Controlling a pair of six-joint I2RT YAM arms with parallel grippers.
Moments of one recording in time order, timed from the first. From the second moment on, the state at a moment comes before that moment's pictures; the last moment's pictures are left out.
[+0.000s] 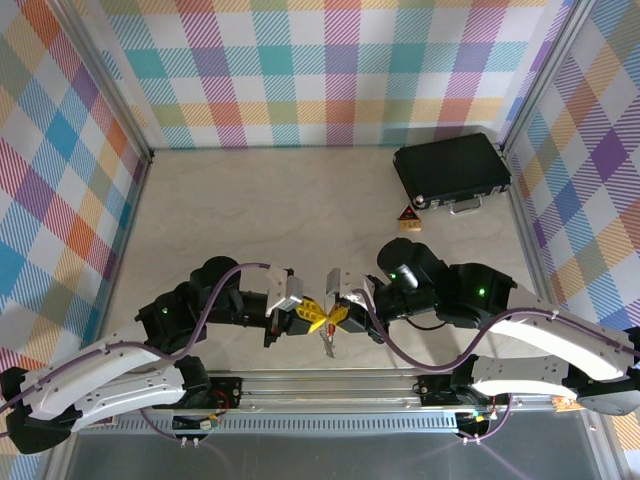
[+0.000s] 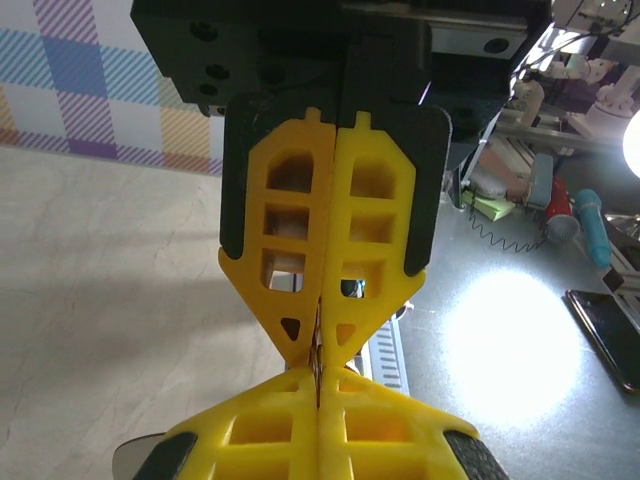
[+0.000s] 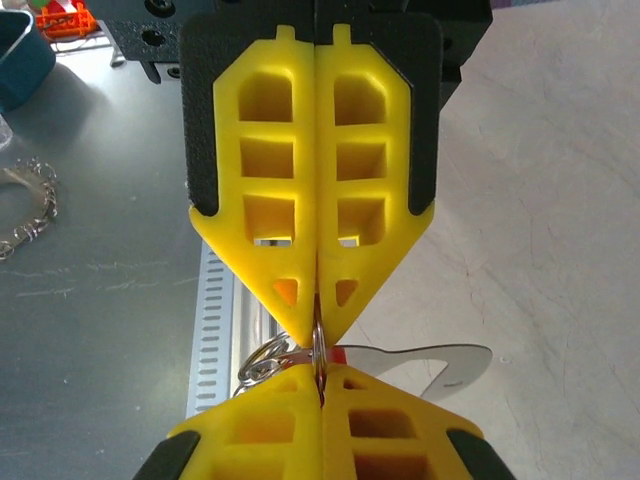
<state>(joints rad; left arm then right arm) -1.03 0.77 0.83 -0.32 0.55 -0.01 1.18 1.03 1.24 -0.86 -0.33 -0.16</state>
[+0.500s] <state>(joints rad) -1.03 0.74 0.81 -0.13 0.58 -0.10 1.18 0.95 1.20 -0.78 -0.34 -0.14</state>
